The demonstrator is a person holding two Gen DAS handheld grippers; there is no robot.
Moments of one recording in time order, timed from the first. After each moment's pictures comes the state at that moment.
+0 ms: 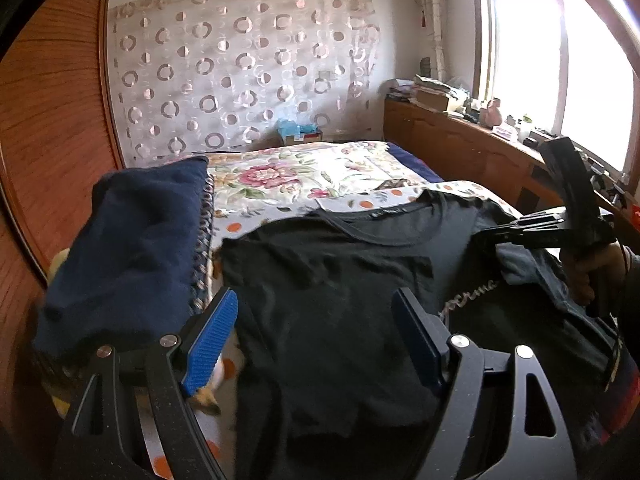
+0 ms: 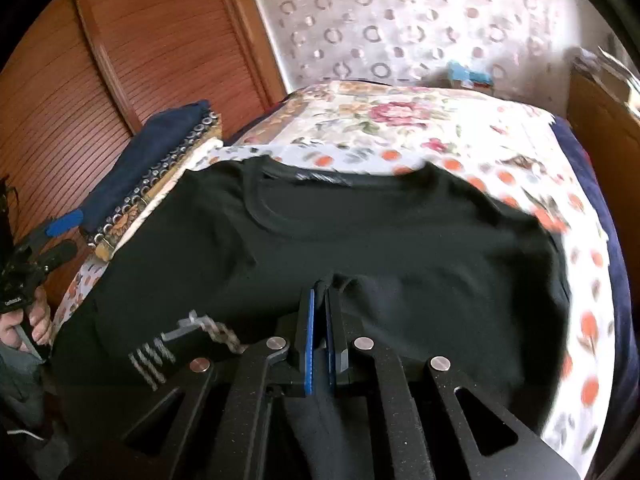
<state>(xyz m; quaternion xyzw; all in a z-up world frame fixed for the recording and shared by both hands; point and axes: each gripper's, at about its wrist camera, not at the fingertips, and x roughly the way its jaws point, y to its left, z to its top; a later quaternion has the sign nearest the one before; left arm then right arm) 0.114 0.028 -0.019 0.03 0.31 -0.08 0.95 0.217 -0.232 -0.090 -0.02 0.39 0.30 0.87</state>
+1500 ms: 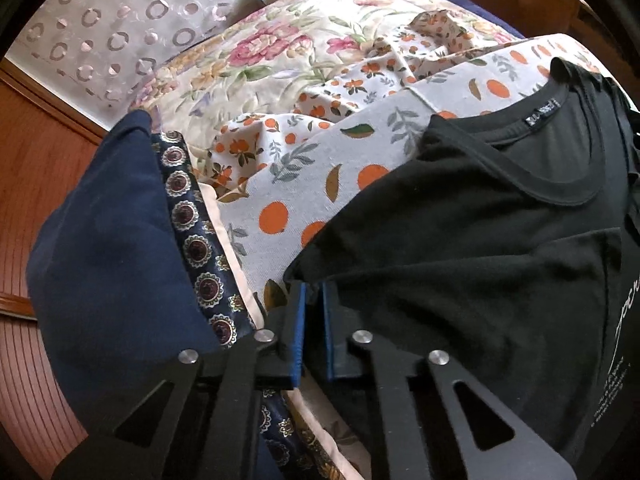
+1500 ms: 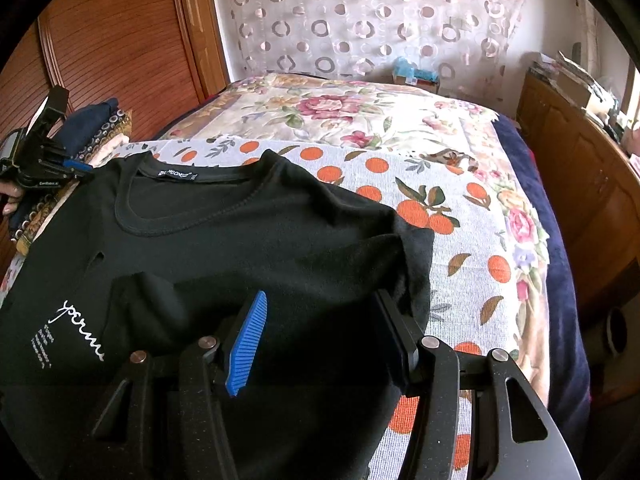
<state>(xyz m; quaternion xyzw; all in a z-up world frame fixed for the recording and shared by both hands) 0.311 0.040 -0.068 0.21 0.56 -0.05 0.80 0.281 -0.295 -0.145 -0.06 0.40 0.20 0.89</state>
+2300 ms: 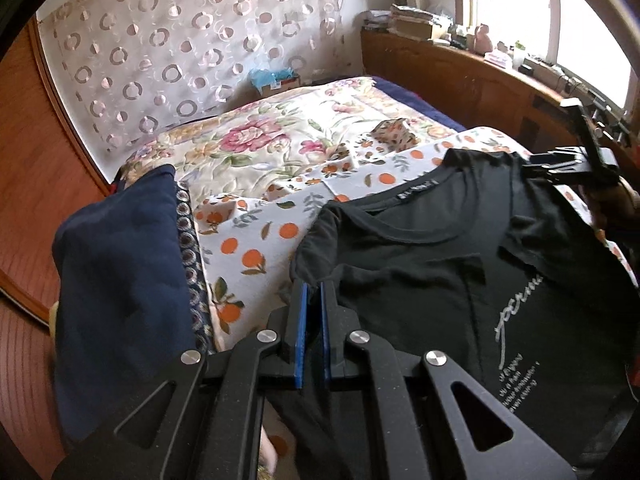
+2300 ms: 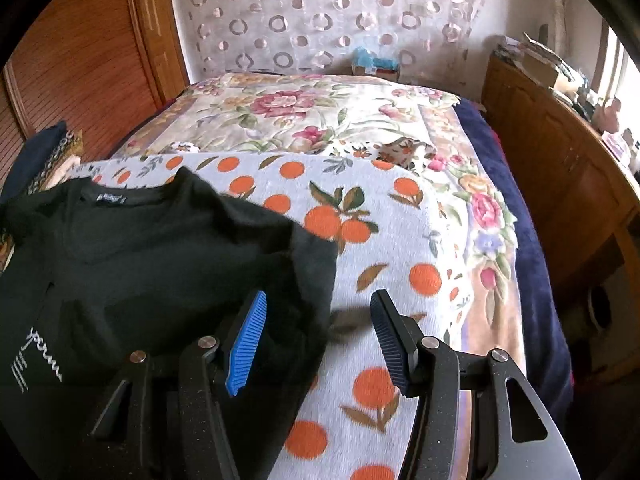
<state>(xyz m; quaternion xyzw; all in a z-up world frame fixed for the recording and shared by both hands) 0.209 0.026 -0.009 0.11 0.42 -0.12 0.90 0.314 -0.319 -0.145 -0.05 0.41 0.14 0.90</state>
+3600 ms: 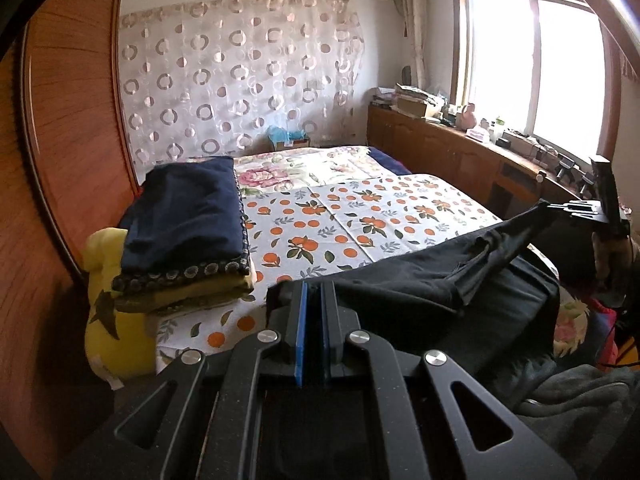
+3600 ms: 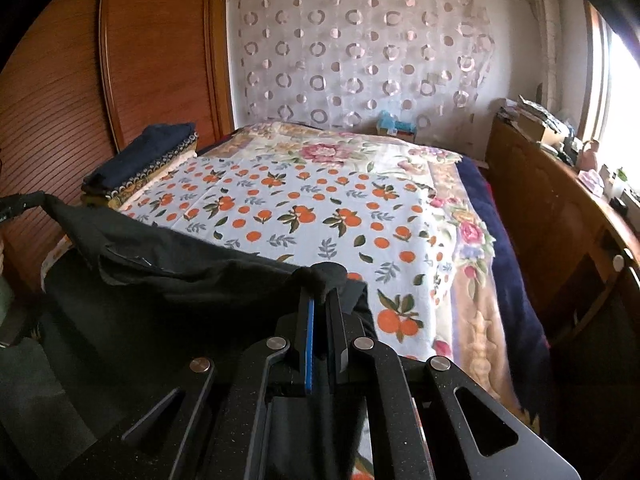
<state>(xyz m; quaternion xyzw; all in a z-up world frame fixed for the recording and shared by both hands) -0.041 0.062 0.030 0.02 0.30 -0.11 0.95 -0.007 -0.358 -0.070 -0.07 0.30 0.18 0.94</state>
